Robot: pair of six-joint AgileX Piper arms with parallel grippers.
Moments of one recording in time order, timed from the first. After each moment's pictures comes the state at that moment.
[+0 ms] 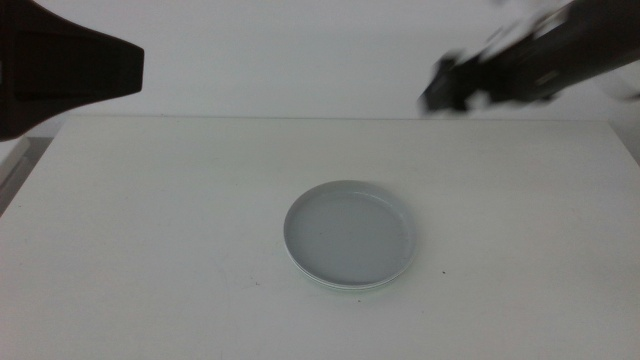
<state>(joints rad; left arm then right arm) -0.25 0.87 -1.29 -0.46 1.08 0.30 0.37 1.56 -1.44 0.17 0.81 -0.03</state>
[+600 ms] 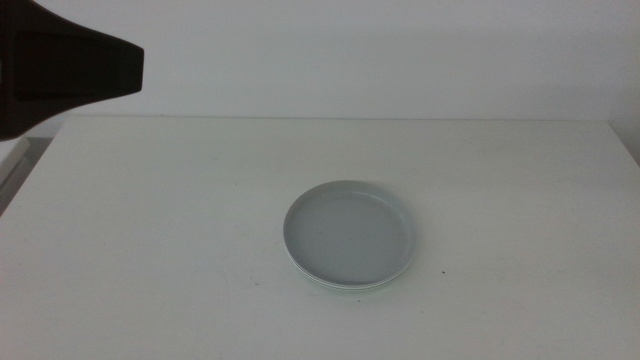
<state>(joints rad) -0.25 0.87 -1.29 -0.46 1.08 0.30 0.23 0.82 -1.10 -0.03 0.69 0.13</state>
